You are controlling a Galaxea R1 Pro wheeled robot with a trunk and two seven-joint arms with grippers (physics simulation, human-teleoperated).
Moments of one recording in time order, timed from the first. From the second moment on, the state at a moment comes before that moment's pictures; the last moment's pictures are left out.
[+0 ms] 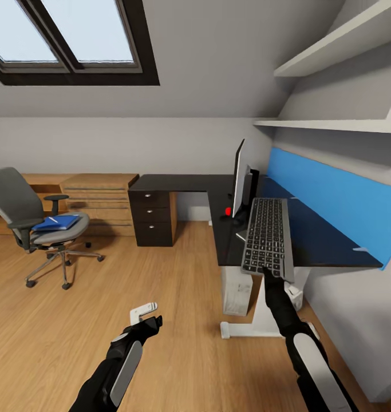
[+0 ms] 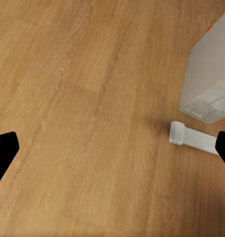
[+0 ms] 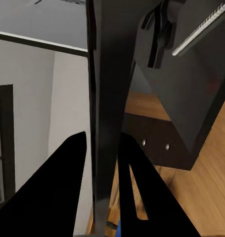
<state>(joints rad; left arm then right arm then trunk) -0.36 -0.12 -0.09 -1.03 0.38 0.38 0.31 -0.24 -0.01 0.07 -1.46 -1.39 -0.05 -0.04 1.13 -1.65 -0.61</state>
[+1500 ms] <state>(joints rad) -0.36 -0.10 -0.09 -1.03 0.38 0.38 0.31 -0.23 -0.01 0.09 -1.47 -1.39 -0.05 -0.03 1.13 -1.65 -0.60</state>
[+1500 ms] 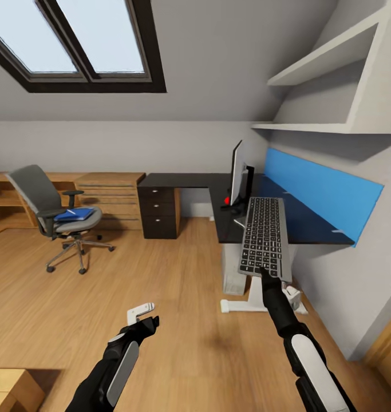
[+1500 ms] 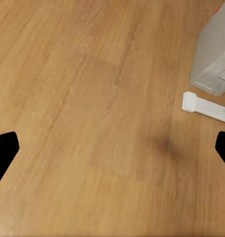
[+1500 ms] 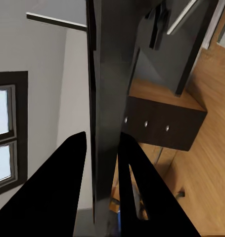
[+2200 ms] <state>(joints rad) -0.36 -0.10 -0.09 -1.03 0.38 0.38 0.31 -0.23 -0.01 0.14 -1.47 -1.39 -0.05 -0.04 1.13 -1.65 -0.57</state>
